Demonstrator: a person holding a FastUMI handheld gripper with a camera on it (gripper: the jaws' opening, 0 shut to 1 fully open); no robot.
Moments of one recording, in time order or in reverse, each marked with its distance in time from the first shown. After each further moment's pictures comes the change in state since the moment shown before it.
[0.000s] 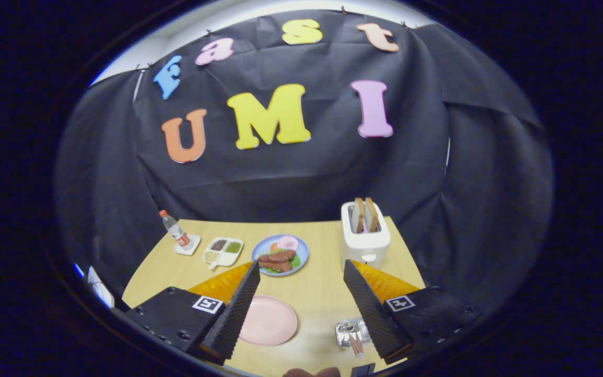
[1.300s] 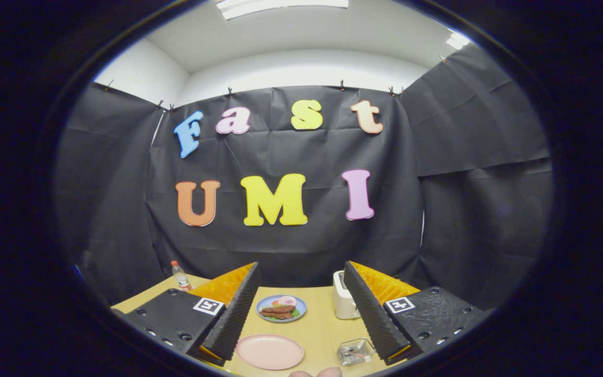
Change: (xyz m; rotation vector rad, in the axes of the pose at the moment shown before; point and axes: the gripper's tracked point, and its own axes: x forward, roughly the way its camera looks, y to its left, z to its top) arm -0.108 0.032 0.021 0.022 -0.425 -0.085
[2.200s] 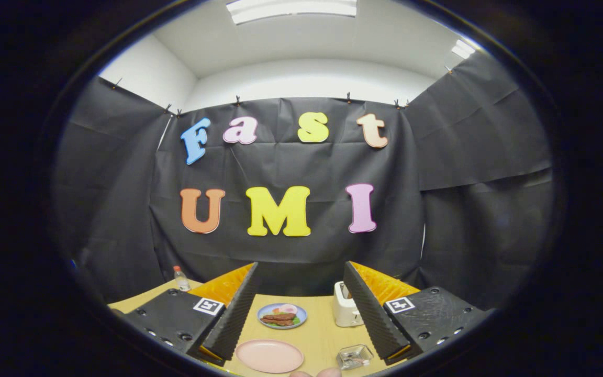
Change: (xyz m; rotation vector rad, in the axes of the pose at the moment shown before) arm -0.014 0.019 0.021 -0.039 -0.073 0.013
